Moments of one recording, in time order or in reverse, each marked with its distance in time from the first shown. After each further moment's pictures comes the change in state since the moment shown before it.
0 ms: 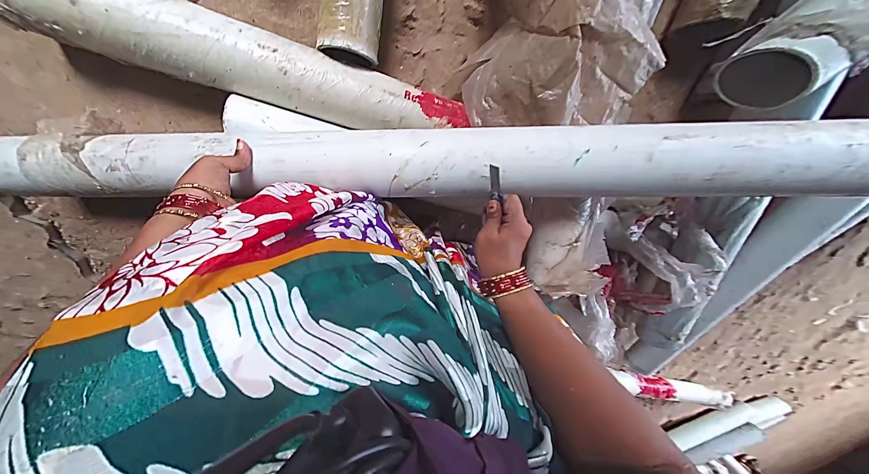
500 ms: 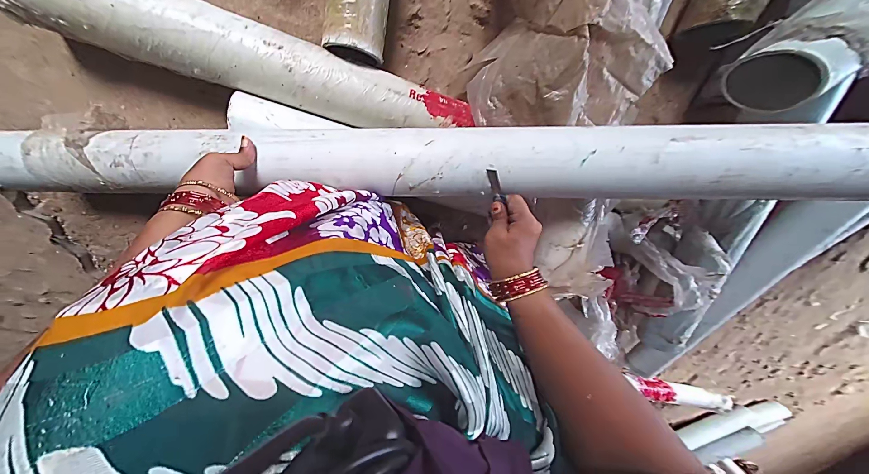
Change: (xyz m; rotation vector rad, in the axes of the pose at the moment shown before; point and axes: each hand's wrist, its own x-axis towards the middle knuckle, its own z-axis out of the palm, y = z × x) left_hand 0.014 -0.004 -0.007 0.080 -0.040 0.063; right_hand 0.004 -0.007 -0.010 -0.078 -0.044 0.002
